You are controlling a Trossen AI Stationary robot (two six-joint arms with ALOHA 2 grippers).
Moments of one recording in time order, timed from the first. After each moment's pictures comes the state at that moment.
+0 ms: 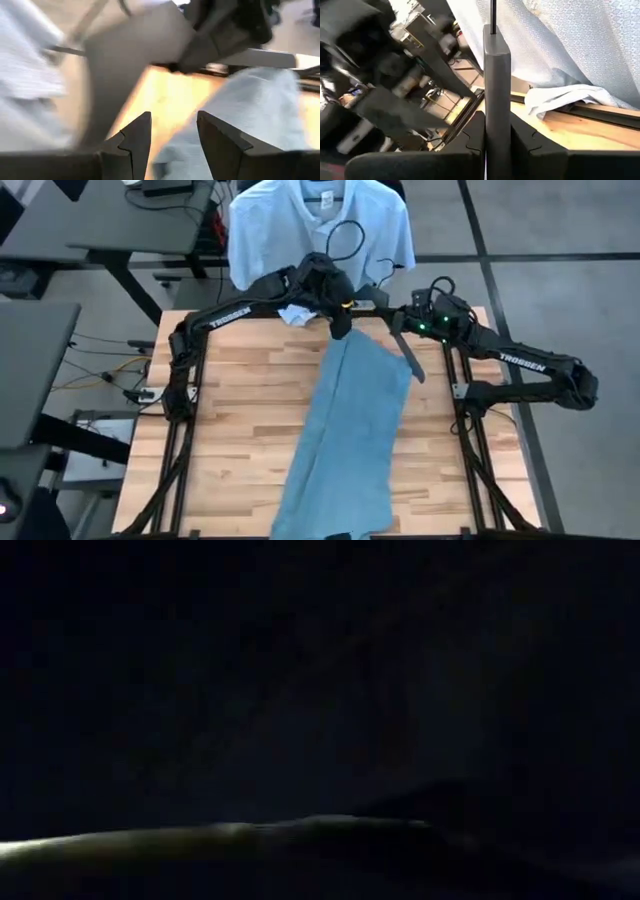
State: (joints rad) left arm 0.38 1.96 2.16 -0.70 0.06 0.14; right arm -0.52 0.99 0.80 0.07 0.00 0.70
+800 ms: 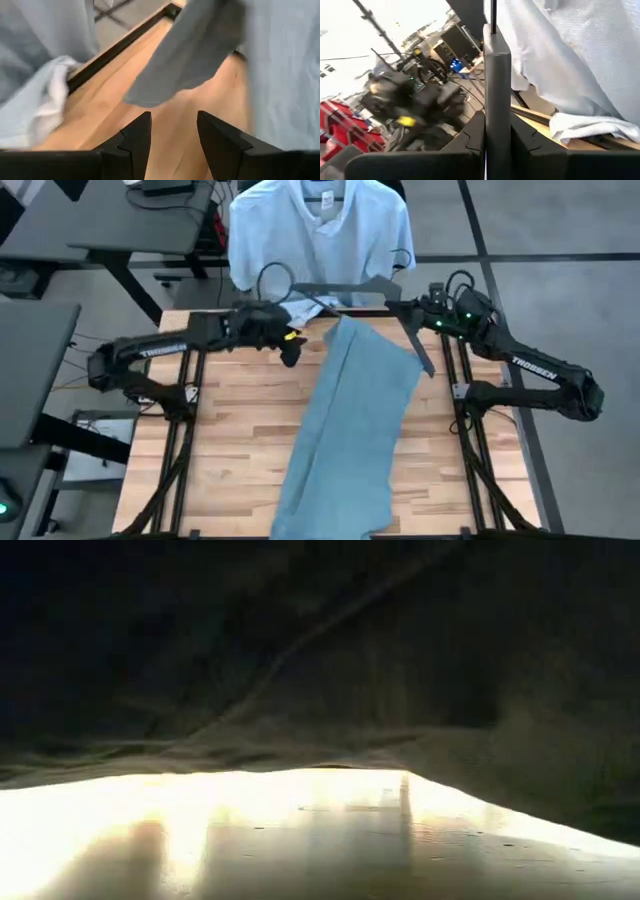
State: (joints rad) left arm 0.40 1.32 1.01 -0.14 0.00 -0.31; right arm -0.60 0.87 0.80 0.11 -0.19 0.63
